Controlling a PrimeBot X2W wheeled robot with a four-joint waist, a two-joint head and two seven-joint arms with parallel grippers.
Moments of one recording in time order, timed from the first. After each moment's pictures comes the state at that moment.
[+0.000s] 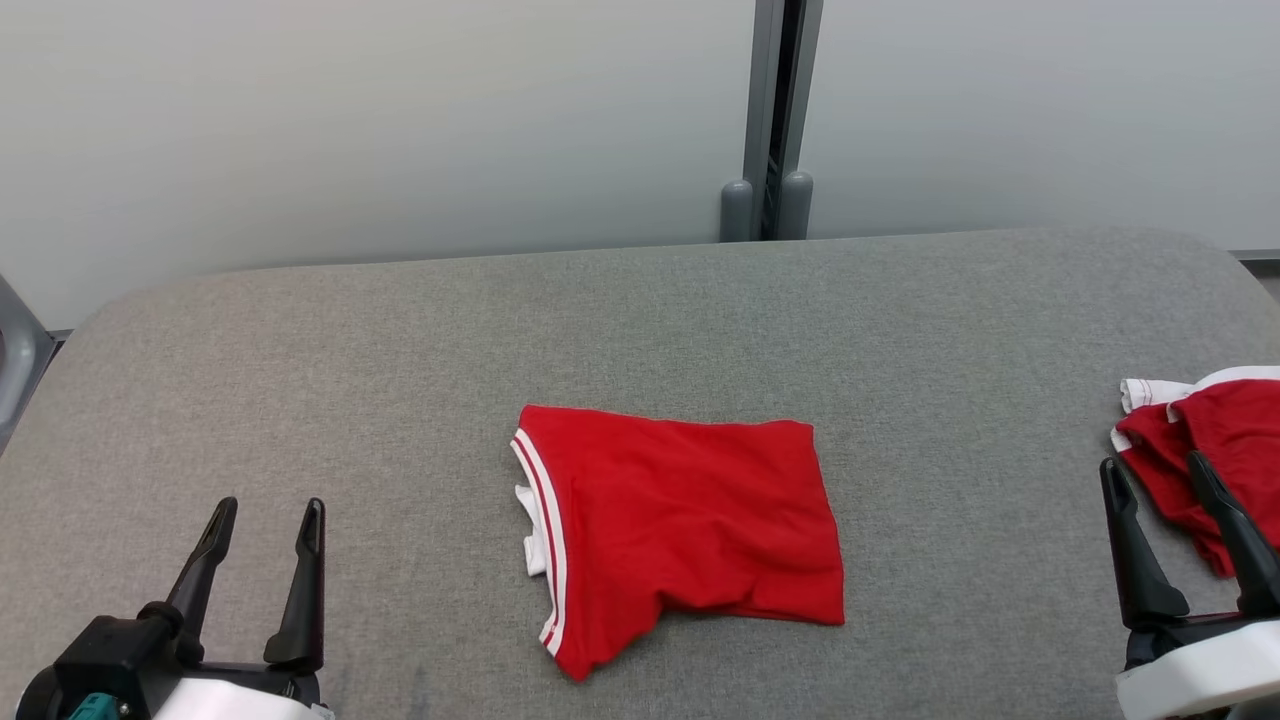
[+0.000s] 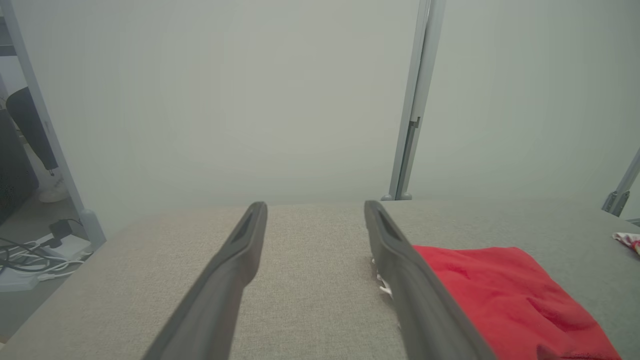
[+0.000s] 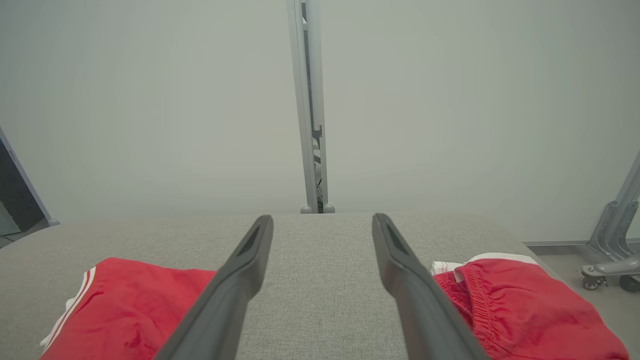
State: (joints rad) left arm 0.13 0.27 -0.09 -0.09 -0.37 0.05 -0.12; right arm 0.09 -0.14 -0.09 -0.13 0.26 0.13 0.00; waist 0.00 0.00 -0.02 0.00
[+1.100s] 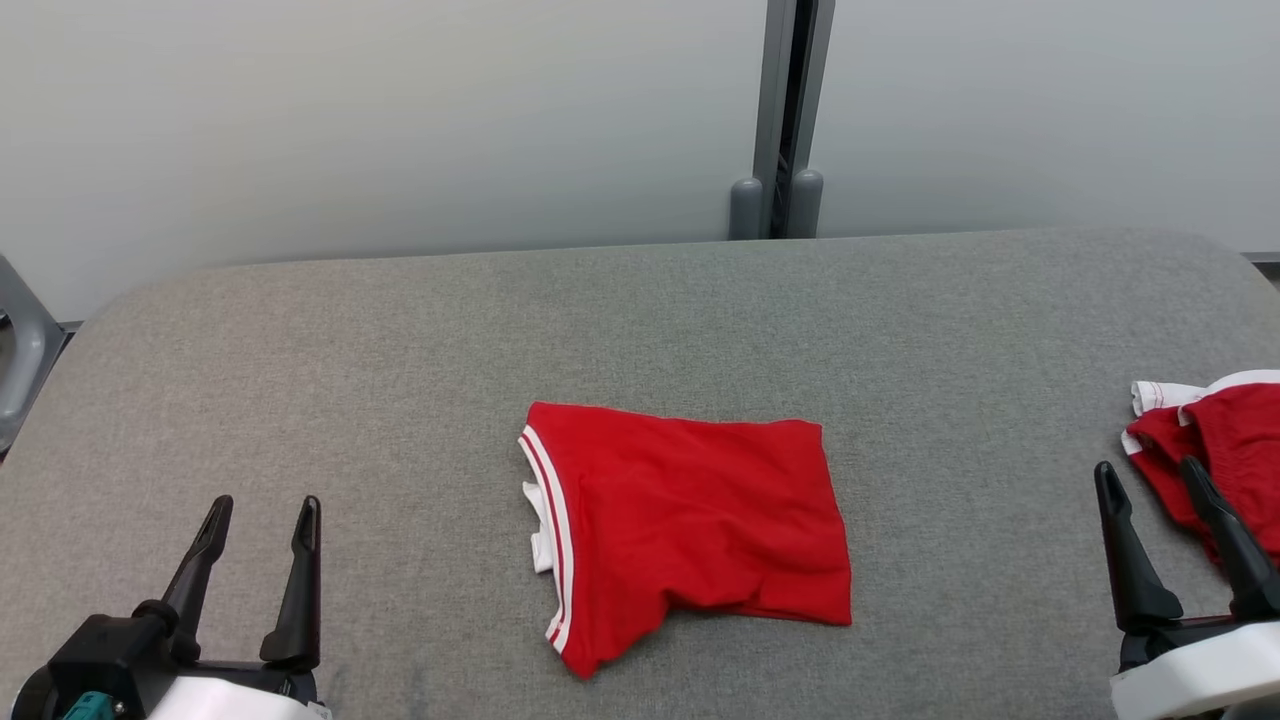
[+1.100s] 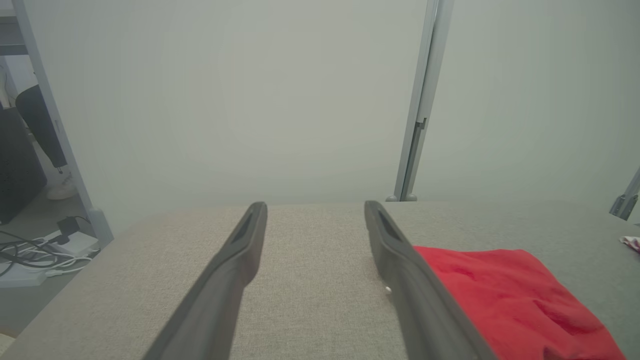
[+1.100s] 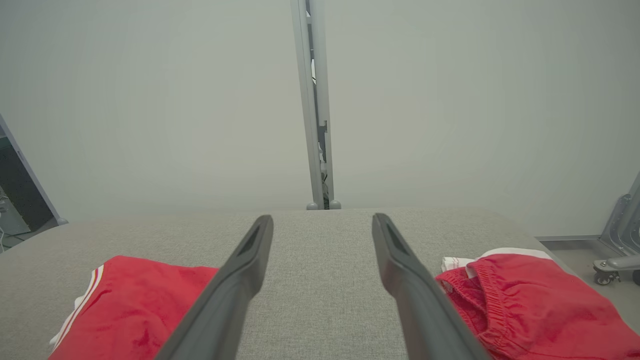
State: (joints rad) left arm 0.13 0.28 -0.09 -0.10 -0.39 0.06 -0.12; right arm 0.09 -0.13 -0.08 -0.12 0.27 0.13 0.00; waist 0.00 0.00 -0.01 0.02
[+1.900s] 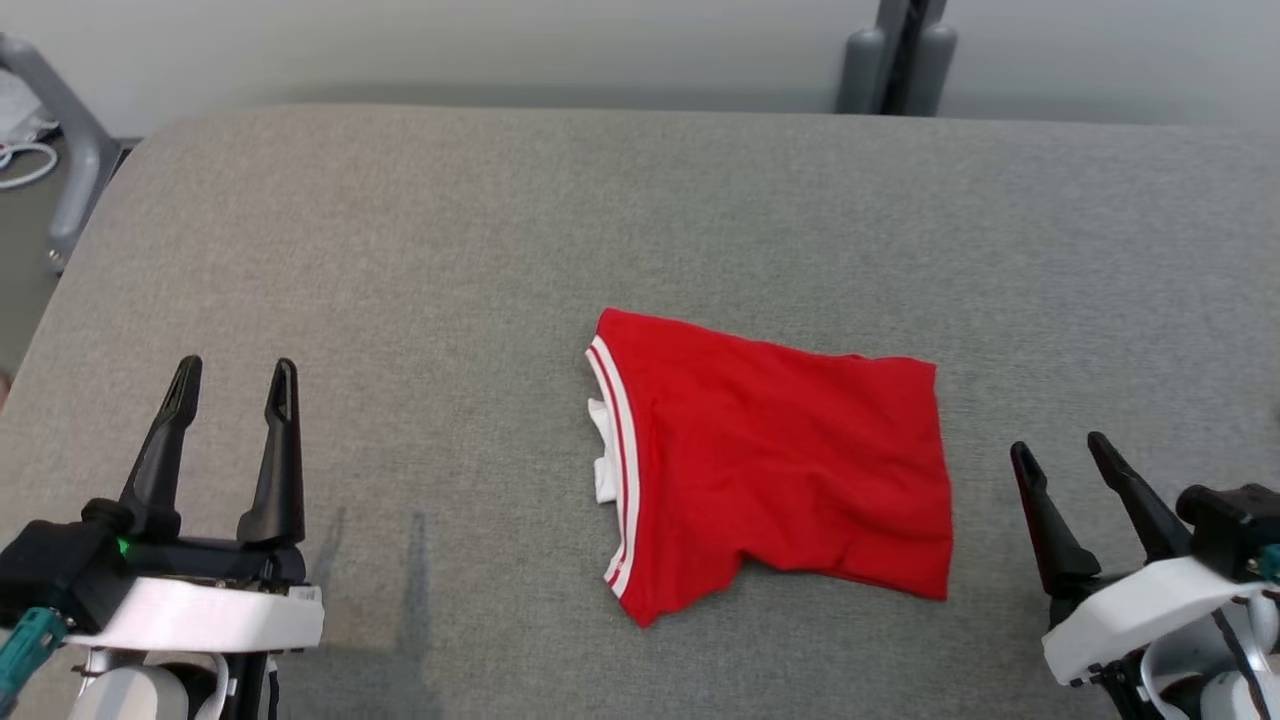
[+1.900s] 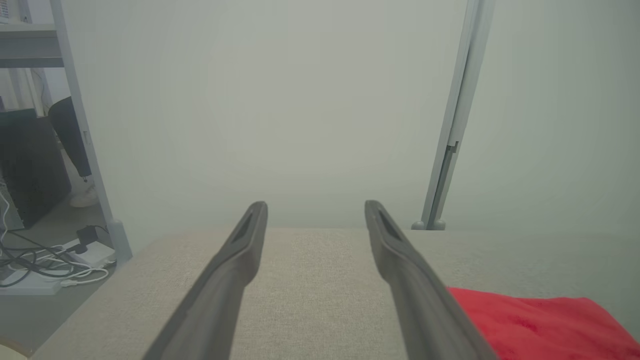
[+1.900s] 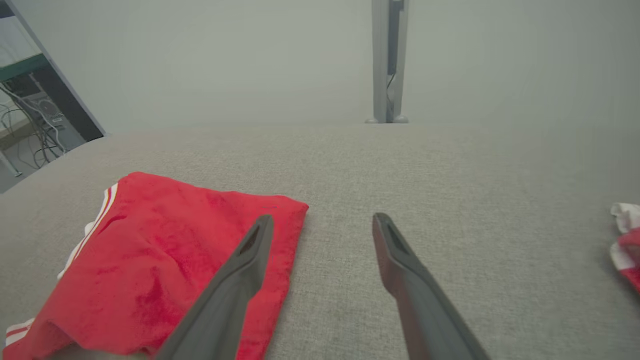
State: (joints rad) left arm -0.04 0.28 -0.09 -0.09 -0.42 0.03 -0.21; right arm -0.04 -0.15 0.02 0.02 0.29 0.13 0.05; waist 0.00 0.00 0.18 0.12
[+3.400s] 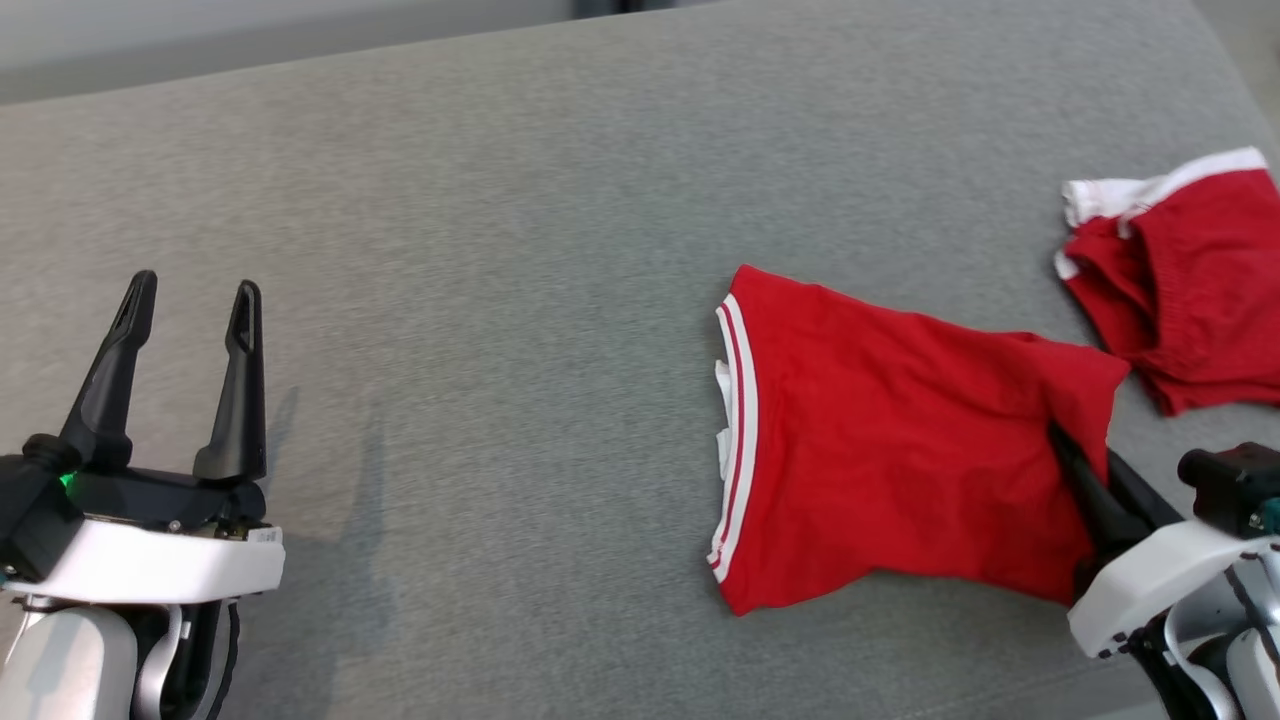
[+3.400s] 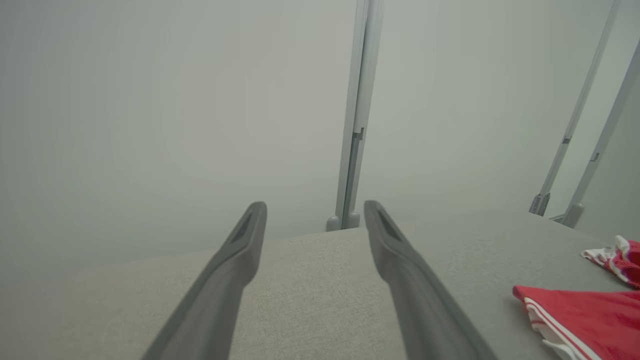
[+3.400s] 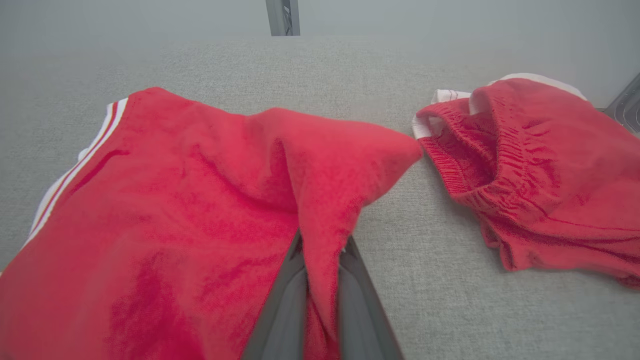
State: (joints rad) left arm -0.15 0.29 -0.04 -0.11 -0.38 -0.04 -0.20; right arm -0.14 -0.28 0.12 0.15 0.35 0.13 0.05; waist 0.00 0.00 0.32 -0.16
